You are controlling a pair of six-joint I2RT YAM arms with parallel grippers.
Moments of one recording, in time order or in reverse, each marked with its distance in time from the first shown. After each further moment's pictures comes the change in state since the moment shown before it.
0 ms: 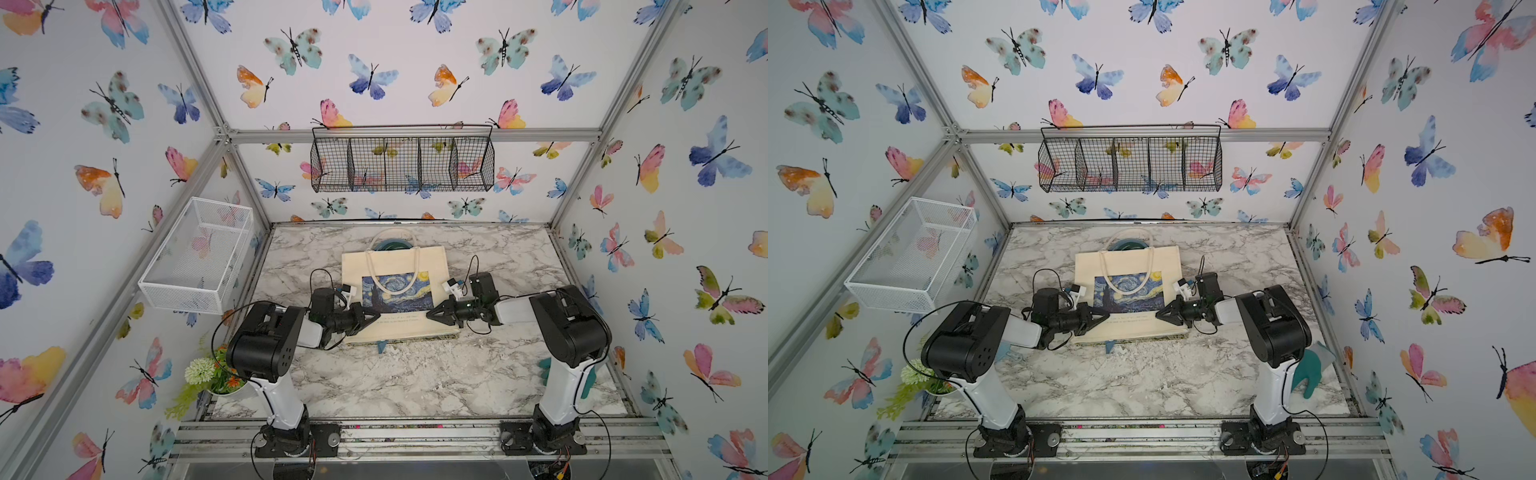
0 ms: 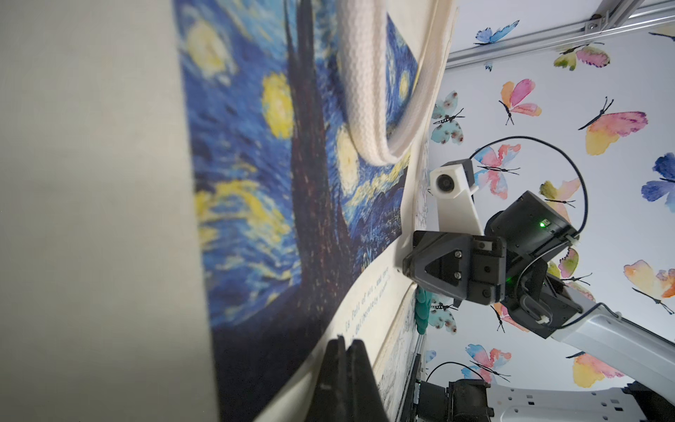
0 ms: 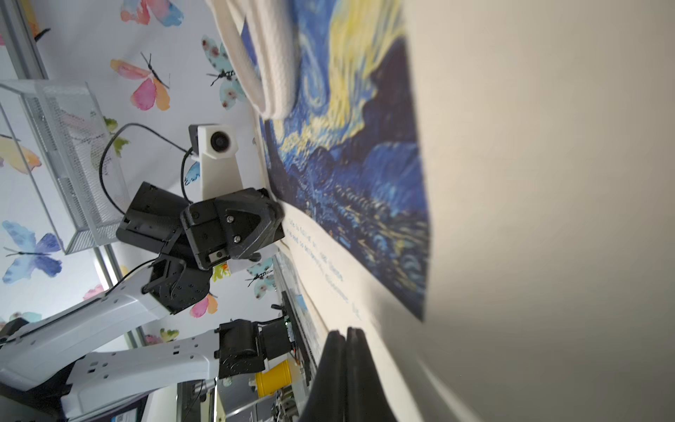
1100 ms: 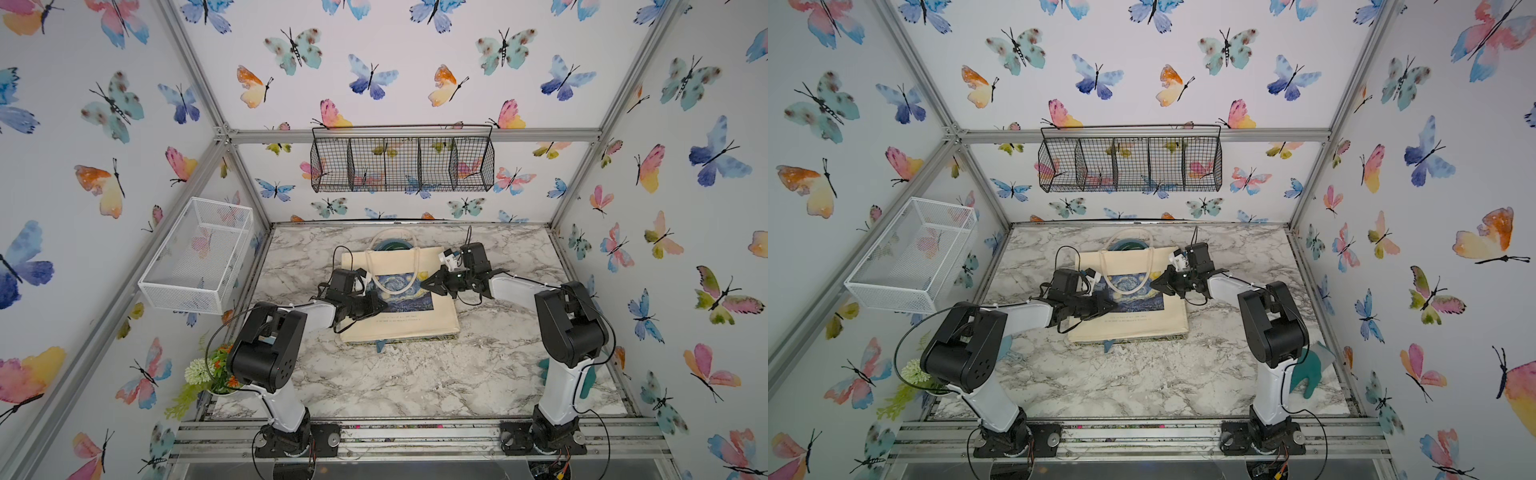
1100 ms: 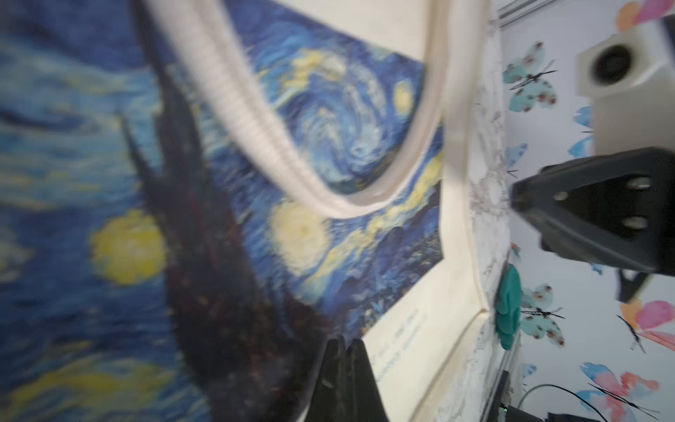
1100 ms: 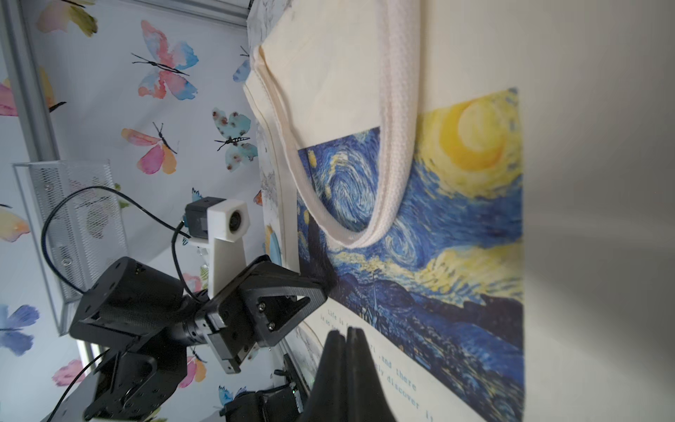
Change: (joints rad) left arm -0.147 -0.043 0.286 -0.557 -0.281 0.288; right arm 0.092 0.013 0.375 -0.249 0.204 0.074
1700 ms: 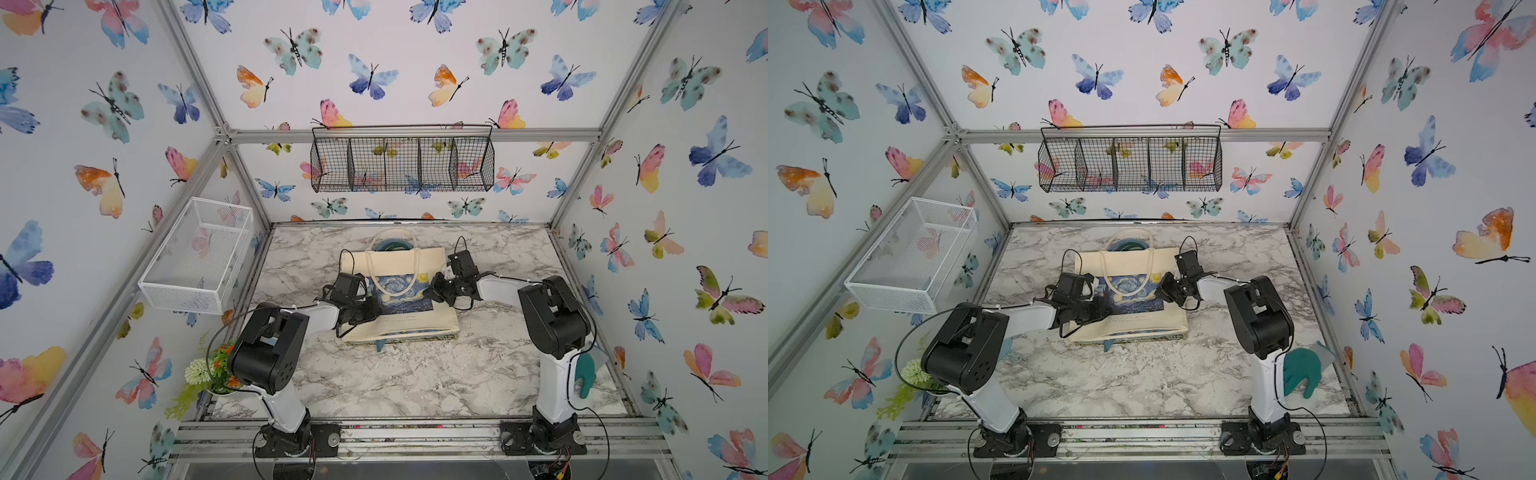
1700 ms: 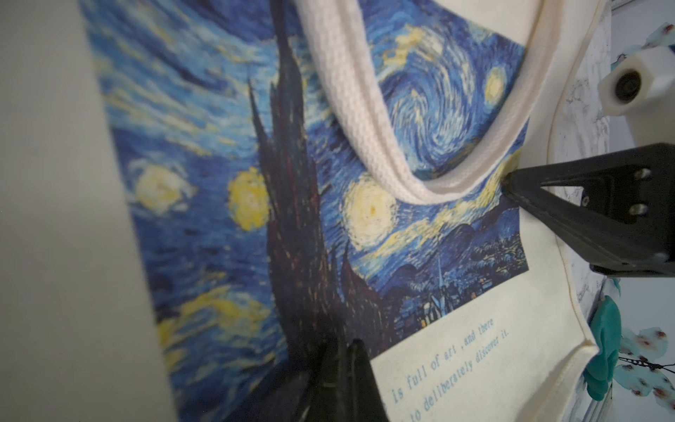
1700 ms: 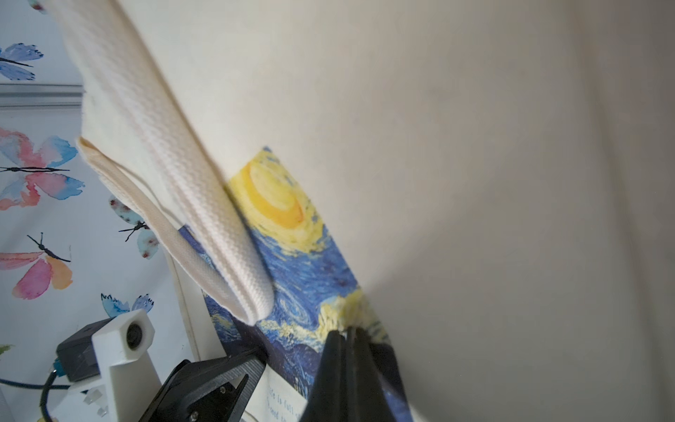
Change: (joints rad) left arm -0.032 -0.020 -0.005 -0.068 -0.201 0.026; right arm 0.043 0.114 0.018 -0.042 0.246 0.146
